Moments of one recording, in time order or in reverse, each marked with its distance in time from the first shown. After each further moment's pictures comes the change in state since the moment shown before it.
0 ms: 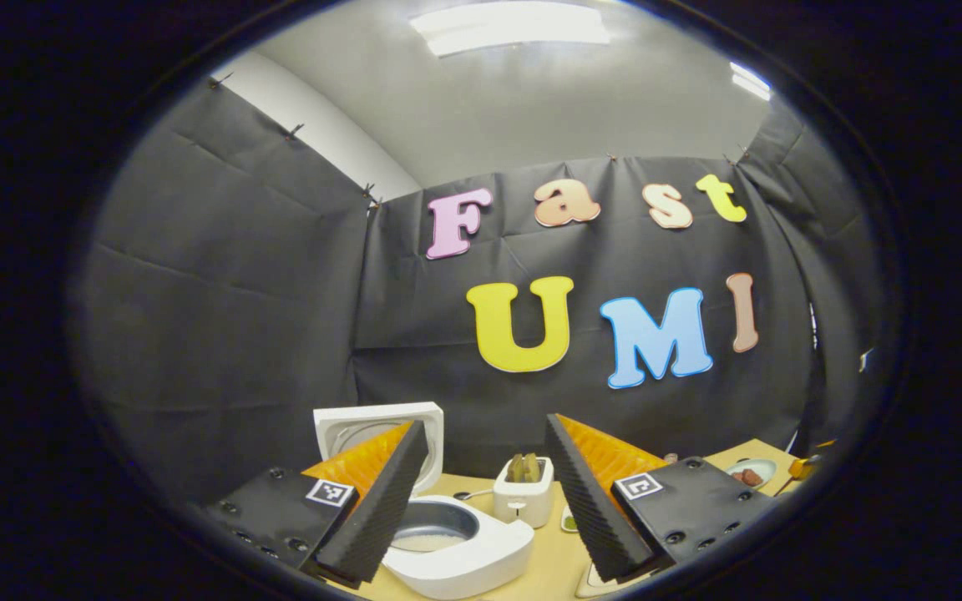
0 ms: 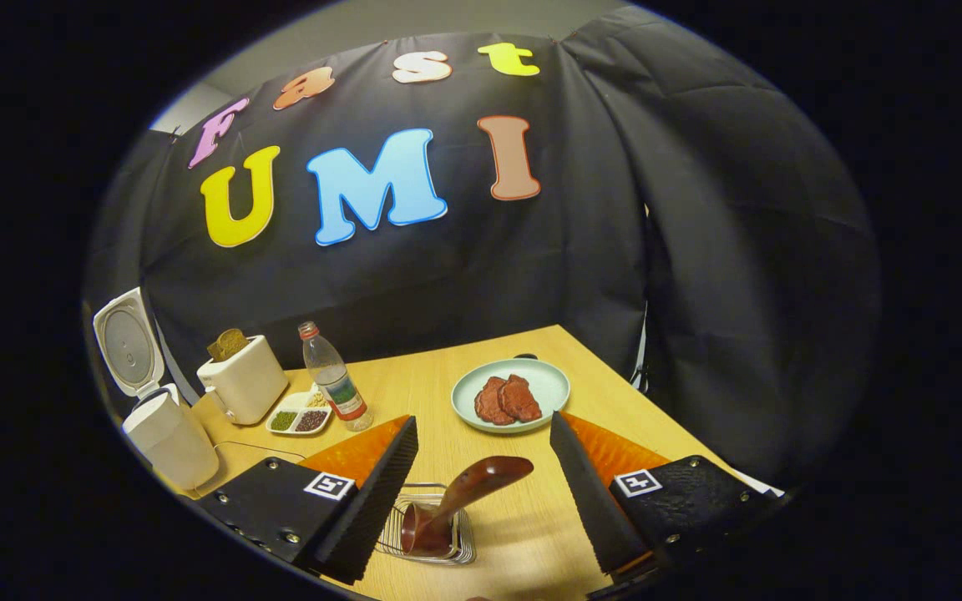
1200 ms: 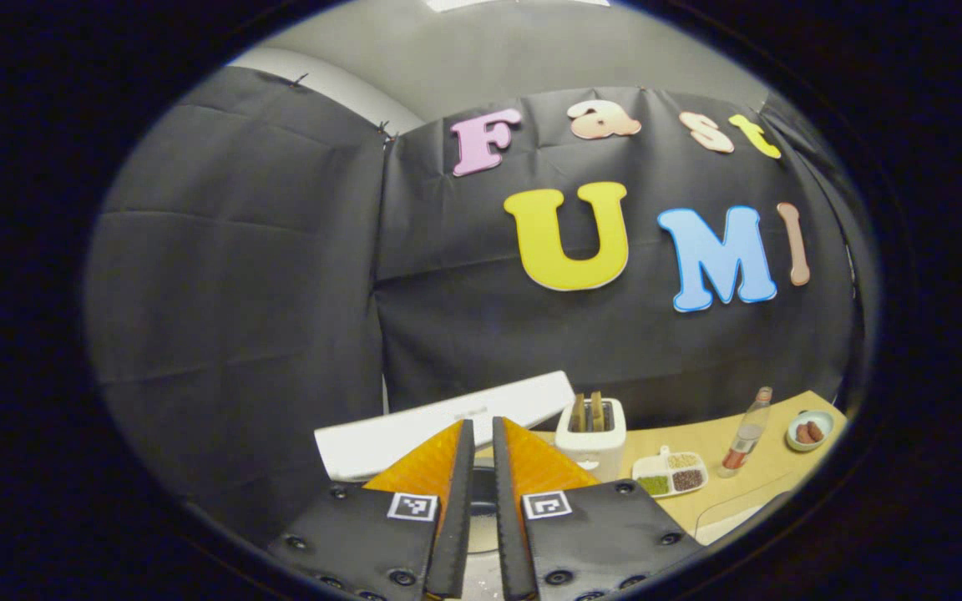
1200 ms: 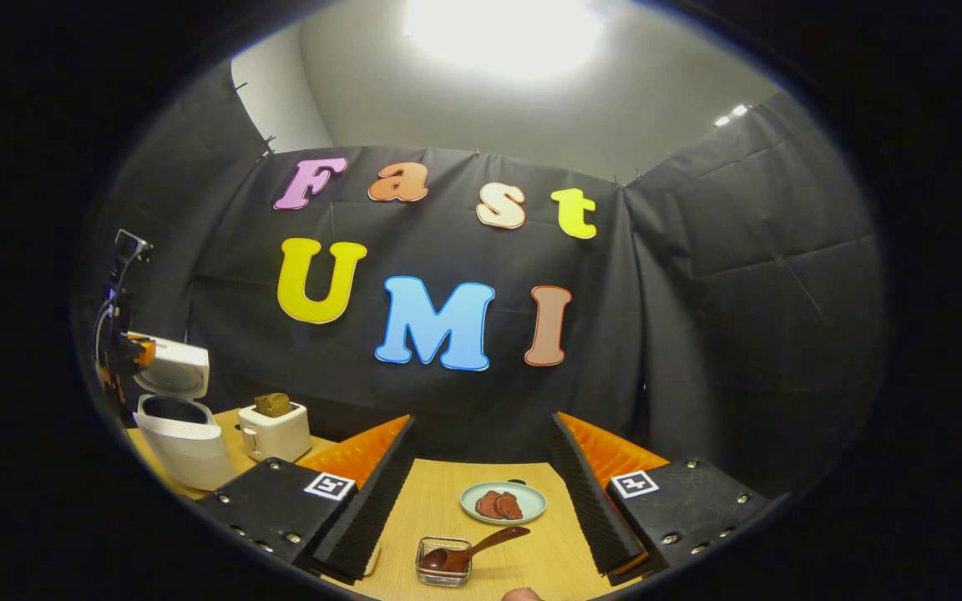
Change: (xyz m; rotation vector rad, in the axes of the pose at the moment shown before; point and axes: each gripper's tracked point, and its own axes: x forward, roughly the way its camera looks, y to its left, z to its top) left arm 0.102 0.064 -0.122 0.023 0.161 0.082; right arm -0.178 0.076 0.150 -0.289 -0.499 0.018
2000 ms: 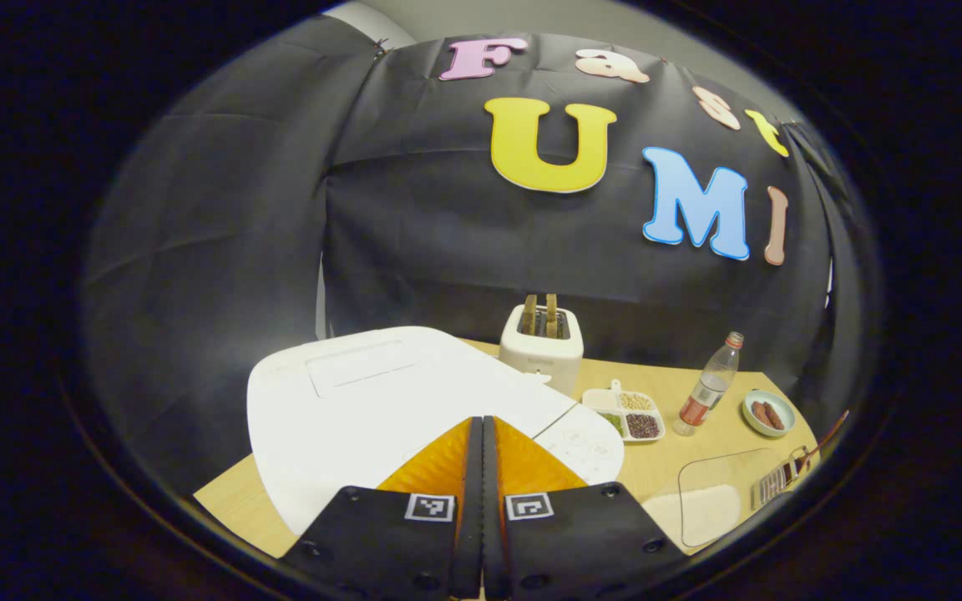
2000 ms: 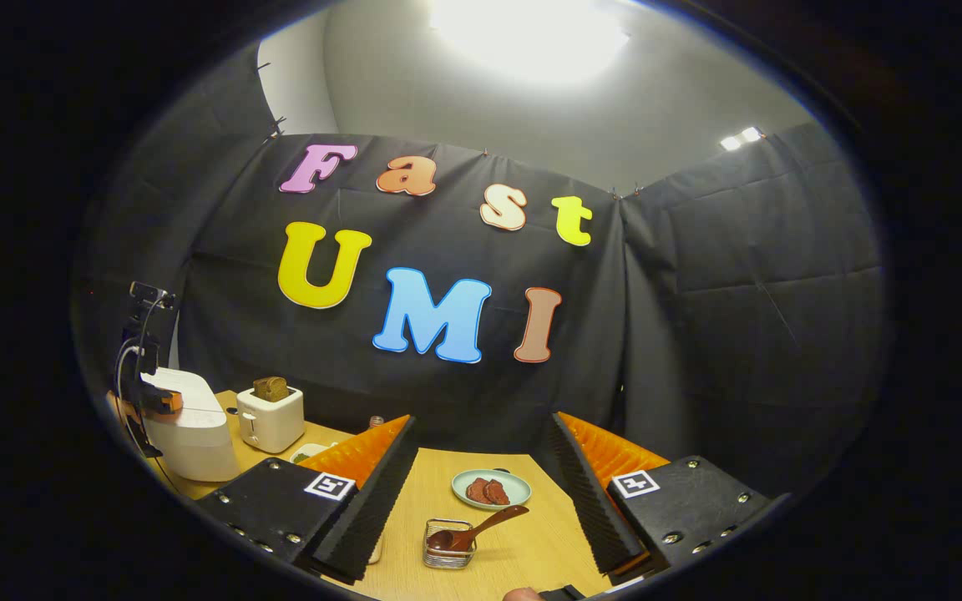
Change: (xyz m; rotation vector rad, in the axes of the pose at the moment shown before) left arm 0.027 -0.040 -0.167 -0.150 0.360 -0.166; right arm -0.053 0.038 0.013 -0.084 0.034 -0.060
